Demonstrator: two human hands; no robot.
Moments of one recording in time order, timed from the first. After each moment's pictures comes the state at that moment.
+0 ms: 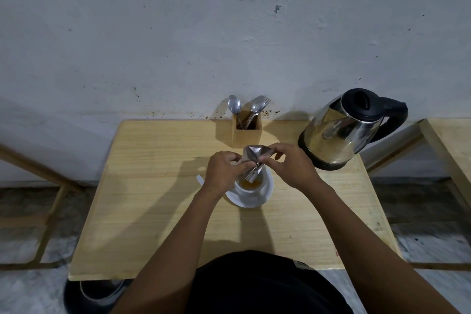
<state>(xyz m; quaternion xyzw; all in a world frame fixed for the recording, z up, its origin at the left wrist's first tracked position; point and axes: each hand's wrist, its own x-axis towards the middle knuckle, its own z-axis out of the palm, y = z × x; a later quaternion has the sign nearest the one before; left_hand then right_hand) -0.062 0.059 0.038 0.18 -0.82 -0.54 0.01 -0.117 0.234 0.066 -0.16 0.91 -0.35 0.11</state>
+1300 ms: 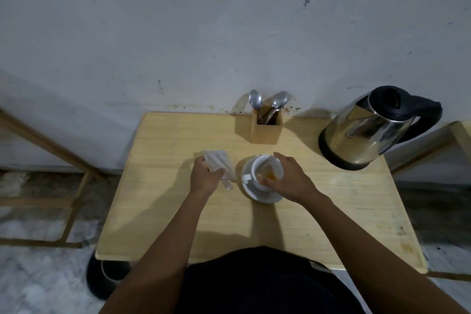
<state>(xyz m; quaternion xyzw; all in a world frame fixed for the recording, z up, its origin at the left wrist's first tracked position) -0.025 -0.010 -0.008 0.40 -0.73 -0.55 -0.02 -0.094 0.213 0.009 -0.14 0.91 -0.29 0.24</state>
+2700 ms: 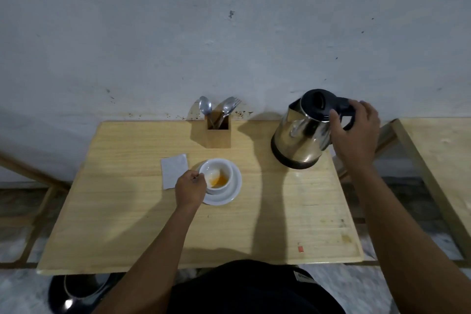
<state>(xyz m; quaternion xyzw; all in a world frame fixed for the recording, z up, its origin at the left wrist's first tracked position) -0.039 0.096 -0.006 0.41 -0.77 -0.49 0.04 -0.186 0.402 0.108 0.02 0.92 -0.35 -0.19</state>
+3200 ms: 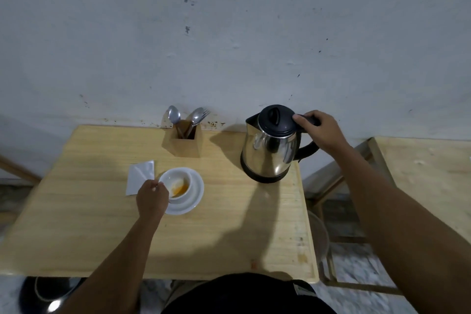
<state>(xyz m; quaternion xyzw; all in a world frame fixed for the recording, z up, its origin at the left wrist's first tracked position) -0.048 0.129 -0.004 0.50 -0.76 -0.40 0.11 -0.288 0.467 0.108 -0.09 0.89 -0.44 0.06</state>
